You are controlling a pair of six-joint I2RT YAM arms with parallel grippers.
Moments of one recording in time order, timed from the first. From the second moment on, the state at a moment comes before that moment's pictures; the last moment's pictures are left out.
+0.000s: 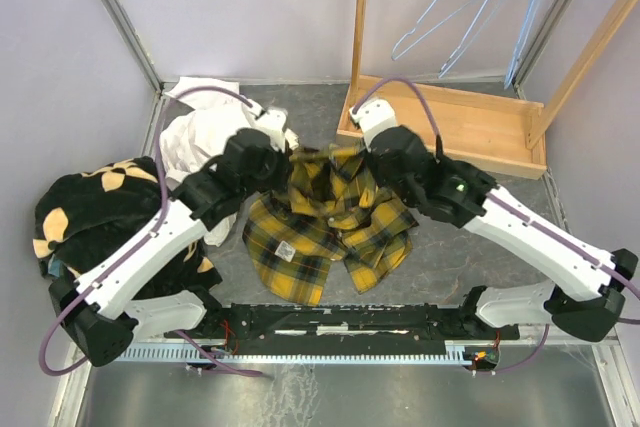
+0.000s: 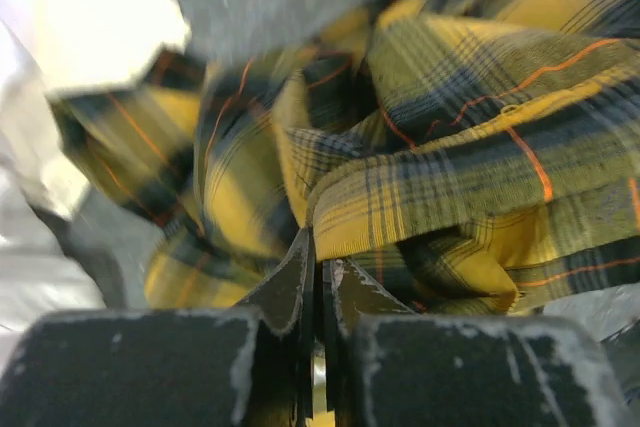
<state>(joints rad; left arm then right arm) -0.69 1.12 1.19 -0.54 -0.19 -0.25 0.96 1.26 1.49 -0.72 0.58 0.03</state>
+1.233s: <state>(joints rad) -0.69 1.03 1.03 -0.62 -0.24 -0.40 0.78 1.18 1.28 -0.83 0.26 0.36</state>
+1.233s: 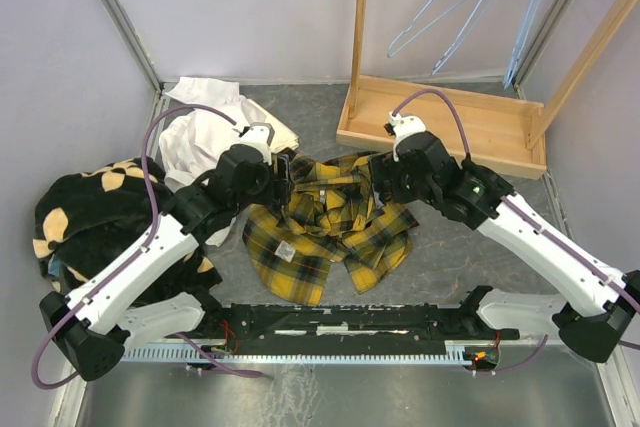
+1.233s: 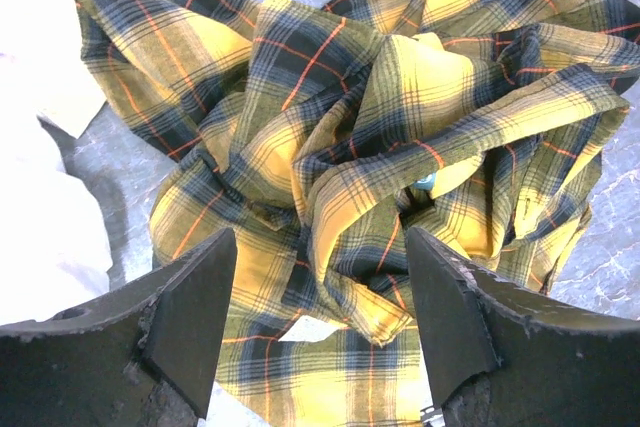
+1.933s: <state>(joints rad) -0.69 0.97 1.03 -0.65 -0.30 -0.40 0.67 1.10 1.60 -0.97 0.37 0.27</state>
